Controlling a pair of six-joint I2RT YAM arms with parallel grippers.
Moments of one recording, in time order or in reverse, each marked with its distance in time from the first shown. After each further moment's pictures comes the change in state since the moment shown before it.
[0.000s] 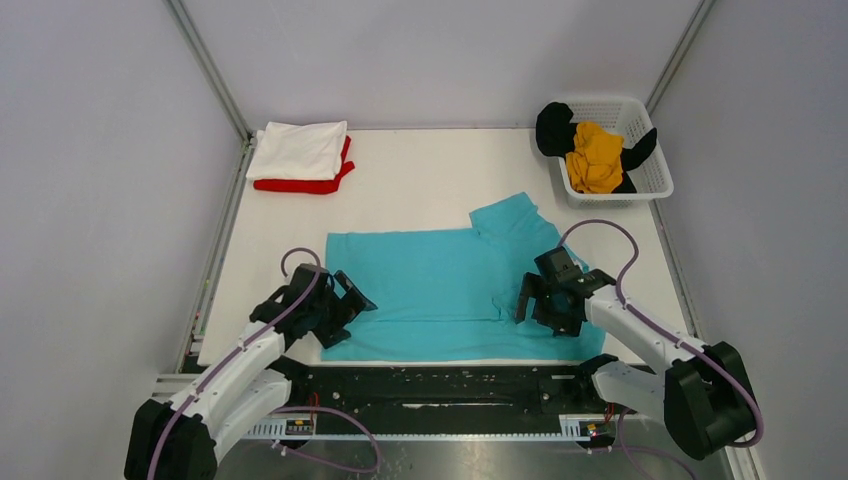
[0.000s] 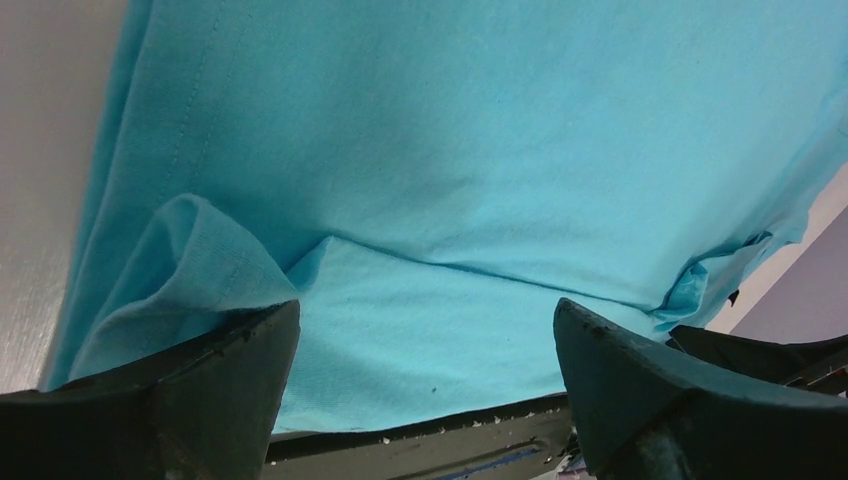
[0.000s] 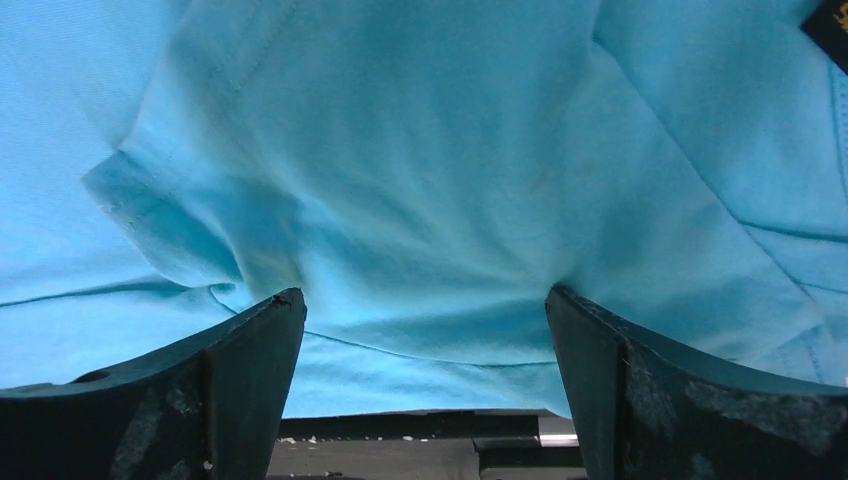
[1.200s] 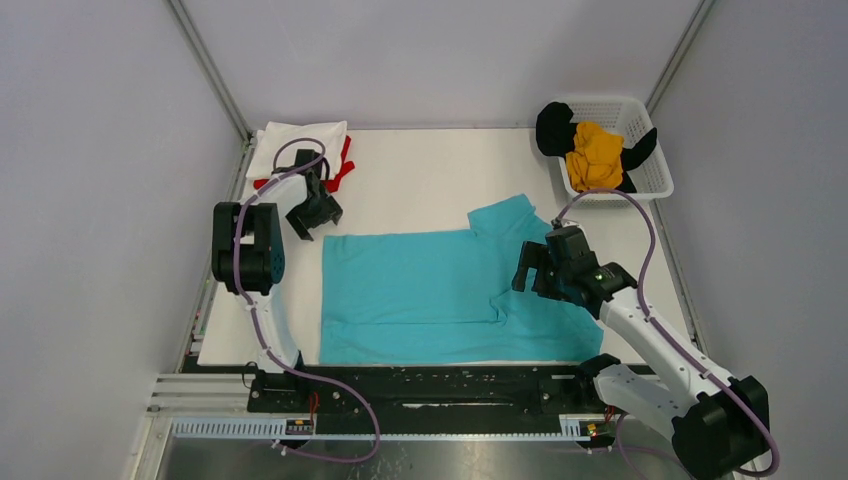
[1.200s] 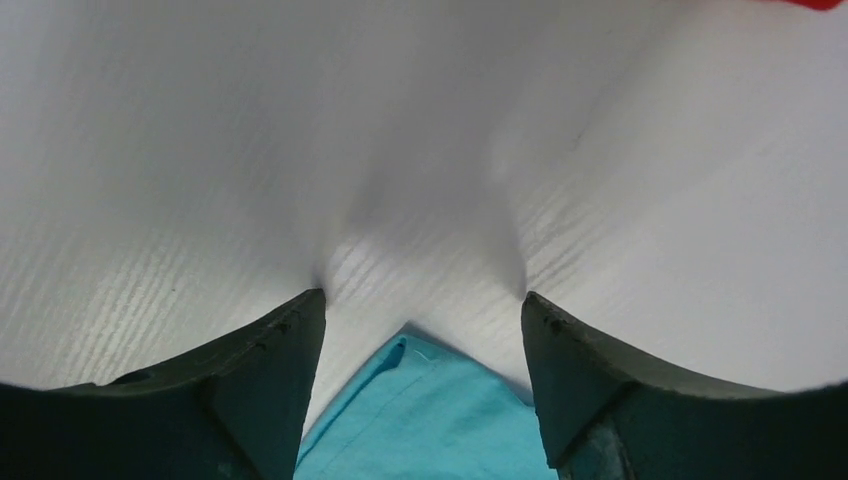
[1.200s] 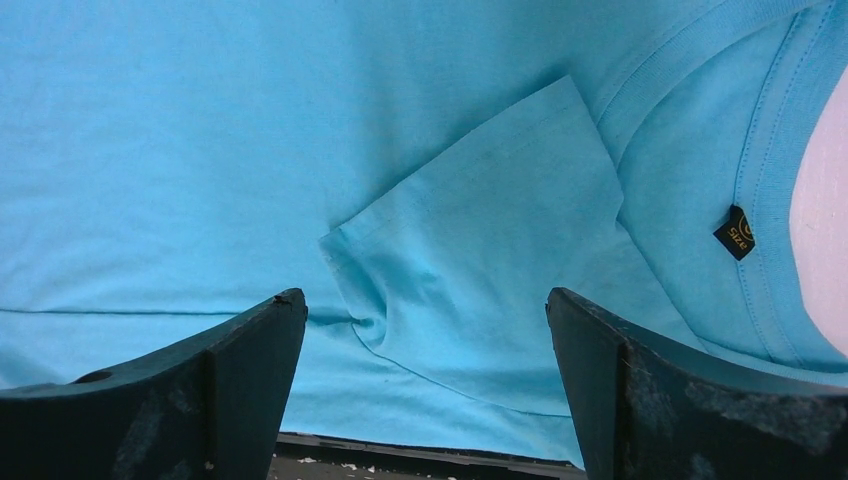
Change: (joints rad) left arm 0.330 1.189 1.067 -0.119 -0.344 0.393; right arm -0.005 -0.135 0.147 0.049 0.035 -0.128
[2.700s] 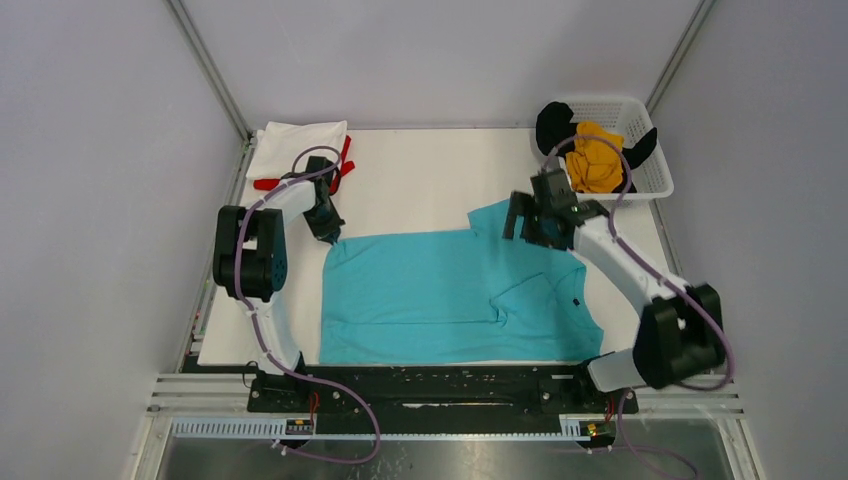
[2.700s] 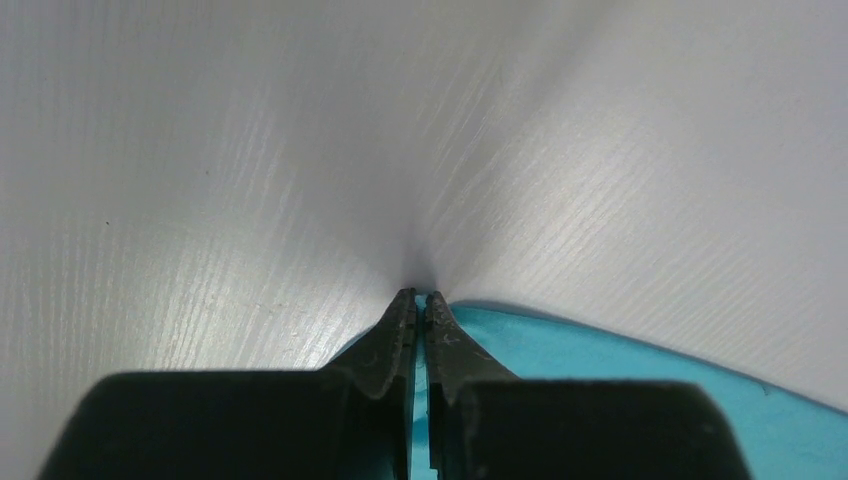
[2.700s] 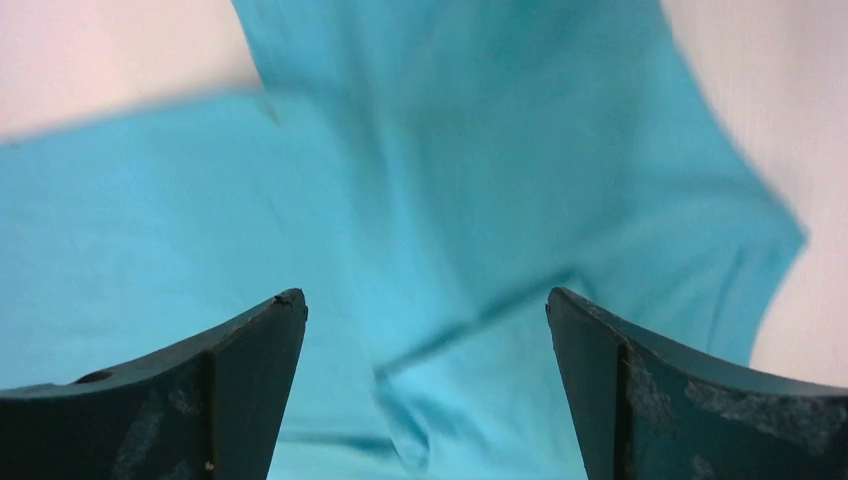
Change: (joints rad) left arm -0.061 -0.042 -0.065 -0.045 0.064 0.103; right arm -0.063 0.360 0.283 0.034 0.032 -0.072
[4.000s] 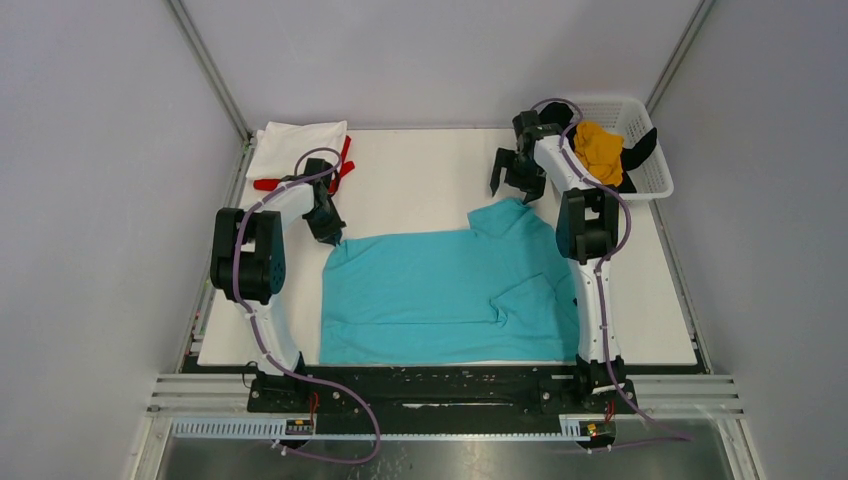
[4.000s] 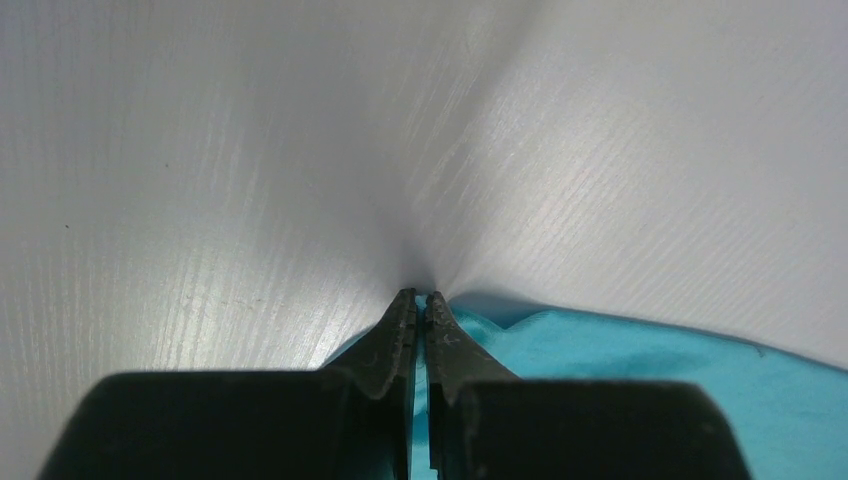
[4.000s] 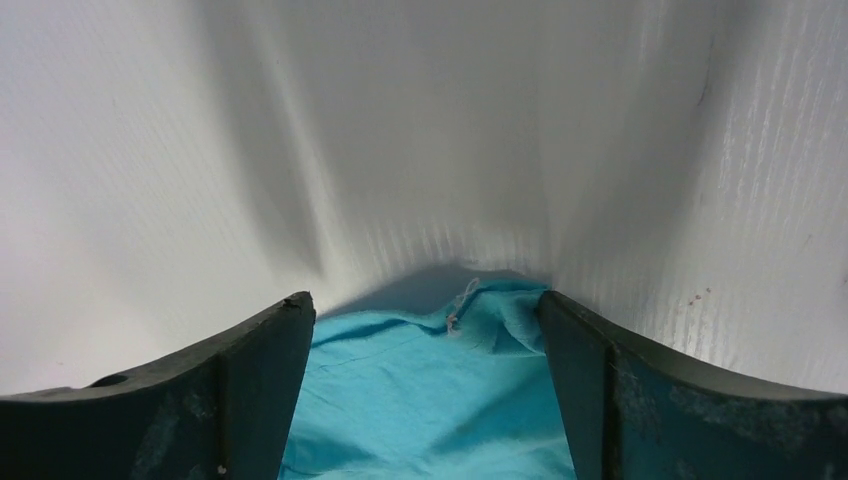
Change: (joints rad) left arm 0.003 -0.027 -0.040 0.038 0.070 0.047; right arm -0.167 1.176 1.284 -0.381 -0.157 -0.112
